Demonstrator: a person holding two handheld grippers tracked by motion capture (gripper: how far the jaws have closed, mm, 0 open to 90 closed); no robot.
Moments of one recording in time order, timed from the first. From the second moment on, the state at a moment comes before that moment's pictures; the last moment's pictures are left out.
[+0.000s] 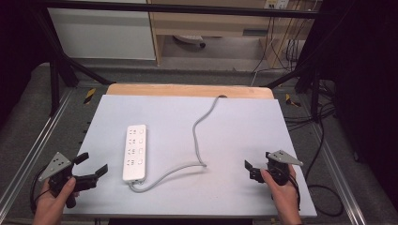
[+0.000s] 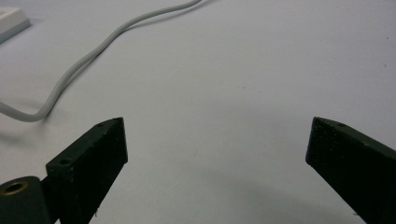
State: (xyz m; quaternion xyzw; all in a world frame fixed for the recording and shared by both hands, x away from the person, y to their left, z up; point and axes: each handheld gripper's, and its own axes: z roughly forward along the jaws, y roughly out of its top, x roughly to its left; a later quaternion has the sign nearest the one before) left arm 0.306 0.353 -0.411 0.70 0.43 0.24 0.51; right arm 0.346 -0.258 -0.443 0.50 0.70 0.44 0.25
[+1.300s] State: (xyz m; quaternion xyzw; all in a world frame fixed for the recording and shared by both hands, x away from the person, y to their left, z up) left arm 0.315 0.333 -0.383 0.69 0.41 0.25 0.54; right arm 0.346 -0.251 -0.439 0.47 0.70 0.46 0.27
